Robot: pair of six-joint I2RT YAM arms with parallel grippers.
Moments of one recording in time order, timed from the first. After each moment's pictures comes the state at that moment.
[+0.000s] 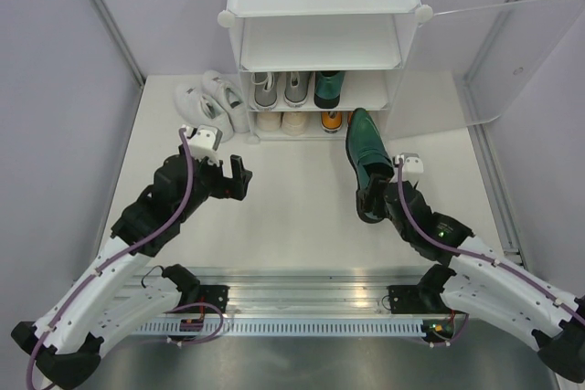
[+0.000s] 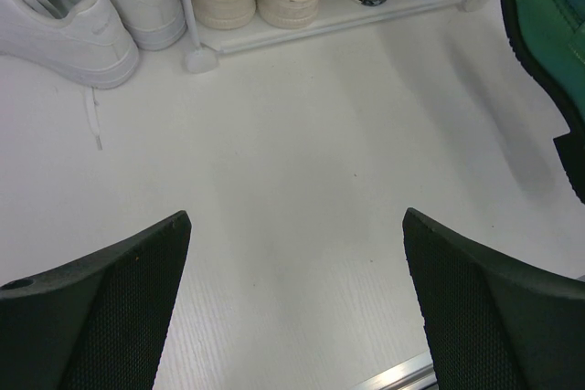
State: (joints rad) left arm -0.62 0.74 0.91 -0.55 -0.20 -0.23; right arm 0.77 0.75 0.52 -0.37 0.48 0.61
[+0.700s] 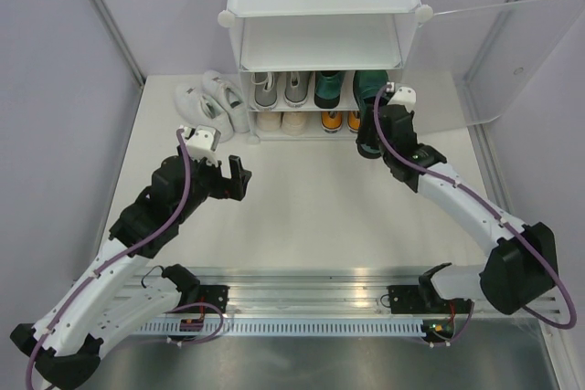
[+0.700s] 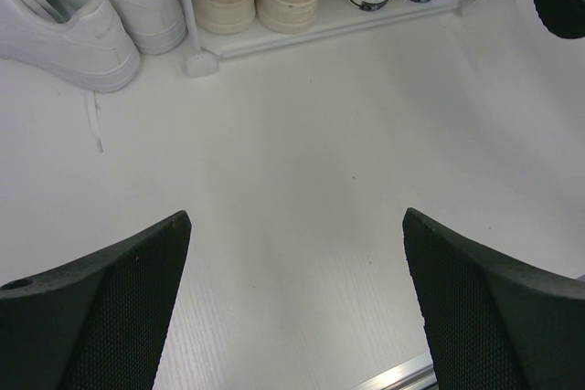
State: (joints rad) left arm -0.62 0.73 0.91 -0.55 -0.20 -0.23; right arm 0.47 1.29 1.00 -0.21 0.43 0.40
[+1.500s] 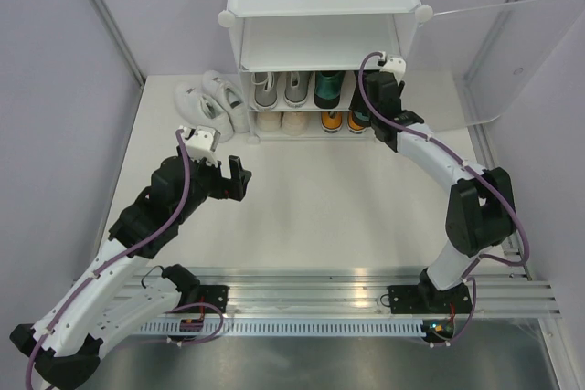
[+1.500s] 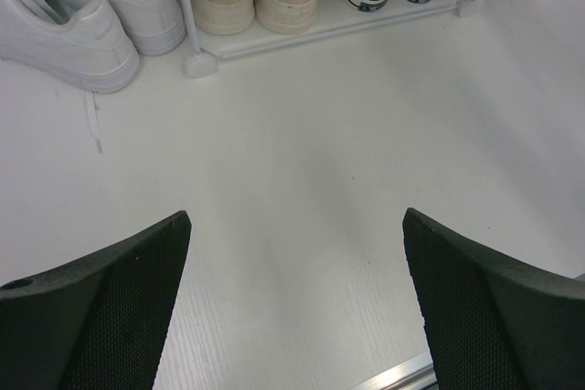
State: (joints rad) left arm -0.63 0.72 0.91 -0.55 -0.20 -0.23; right arm 0.37 1.67 1.31 -0.07 0.42 0.37
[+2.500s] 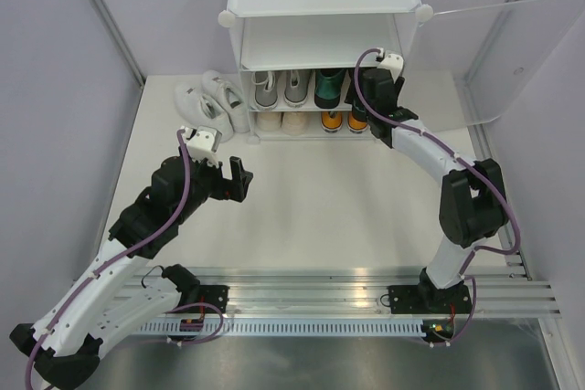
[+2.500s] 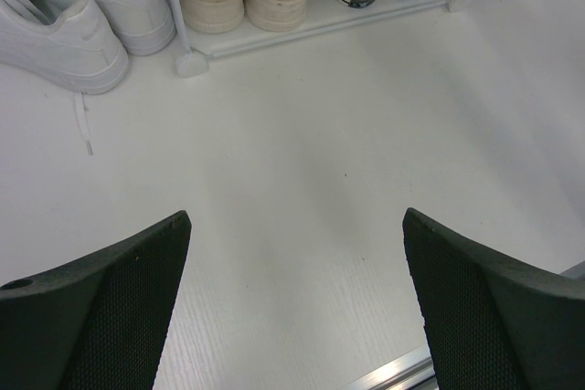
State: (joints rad) left arm -0.63 0.72 0.91 -0.55 -0.18 -0.23; right arm 0.36 1.76 1.37 0.01 0.45 0.37
